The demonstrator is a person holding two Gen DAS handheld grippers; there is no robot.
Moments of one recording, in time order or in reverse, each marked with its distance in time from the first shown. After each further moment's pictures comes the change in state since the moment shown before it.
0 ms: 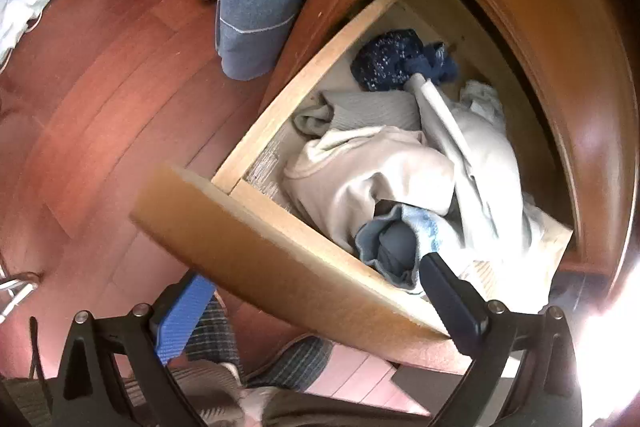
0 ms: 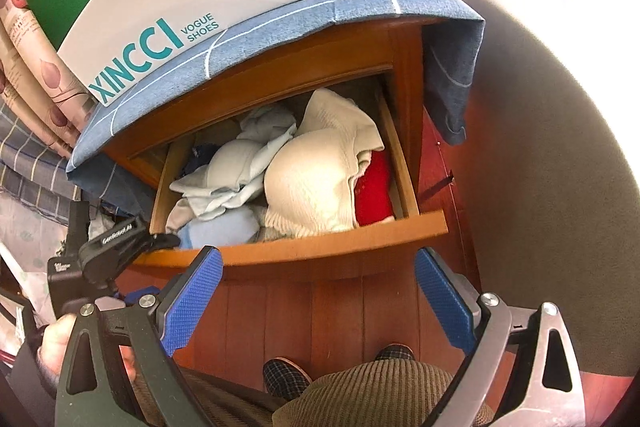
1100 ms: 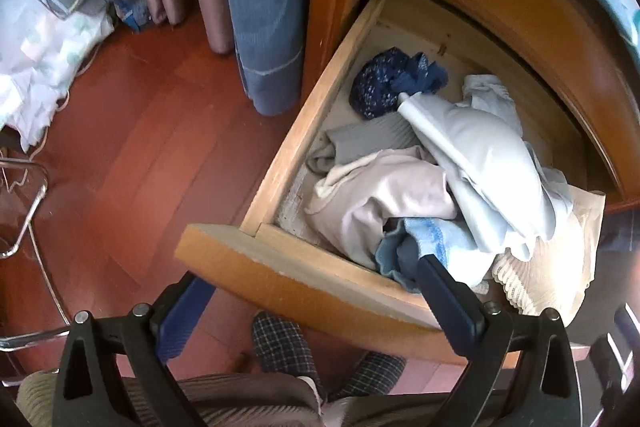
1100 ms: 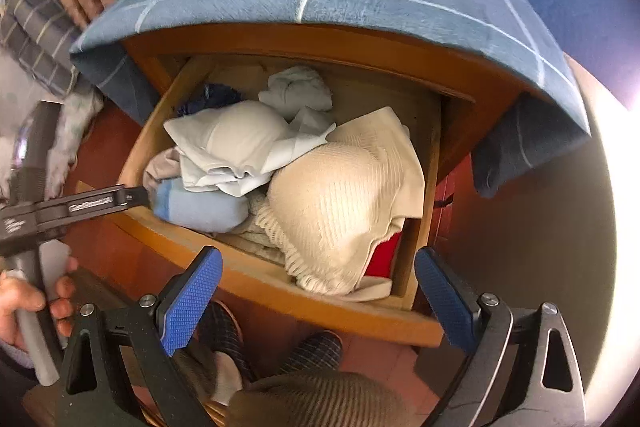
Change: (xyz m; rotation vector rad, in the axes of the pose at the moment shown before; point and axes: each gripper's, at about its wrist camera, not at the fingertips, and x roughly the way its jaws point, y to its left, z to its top) left arm -0.035 -0.049 -0.025 0.212 -0.154 0.230; right arm 0.034 0.050 0.025 -0.434 0.207 -0.080
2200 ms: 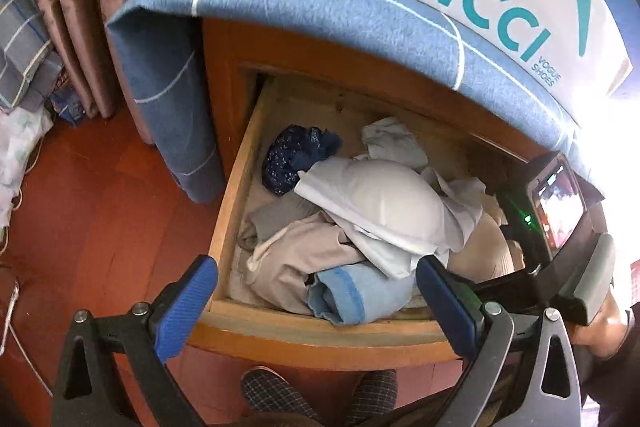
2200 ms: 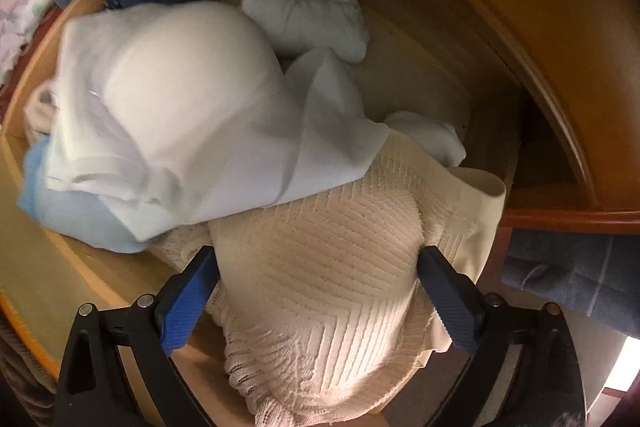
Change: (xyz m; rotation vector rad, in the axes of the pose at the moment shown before) left arm -0.038 -0.031 0.007 0.230 -0.193 -0.234; right arm 0.138 0.029 0.047 -0.308 0.296 -0.203
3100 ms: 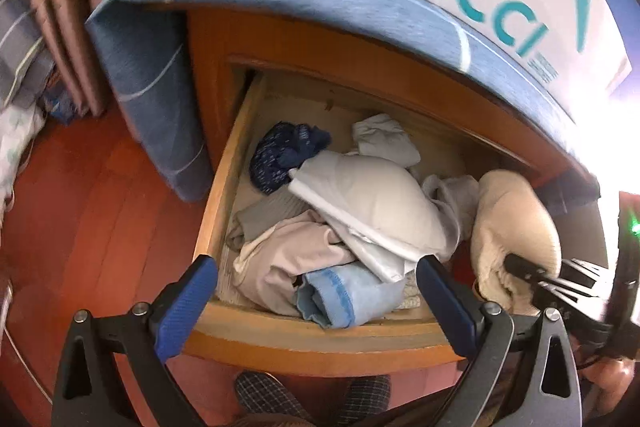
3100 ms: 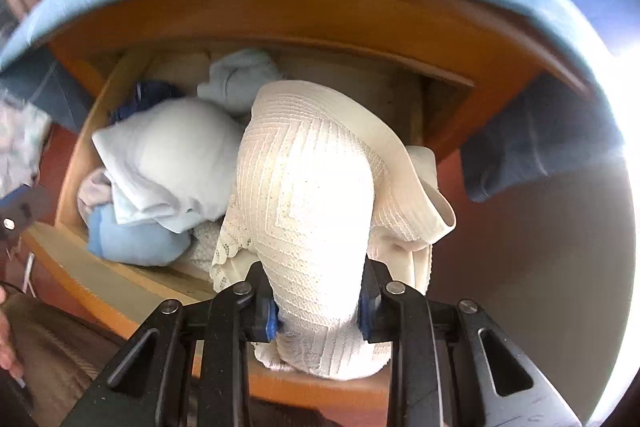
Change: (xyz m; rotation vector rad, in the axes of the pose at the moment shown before) left arm 0.006 -0.010 0.003 0.032 0.006 -0.022; right arm -0.061 -0.057 -0.062 0.409 -0.224 0.114
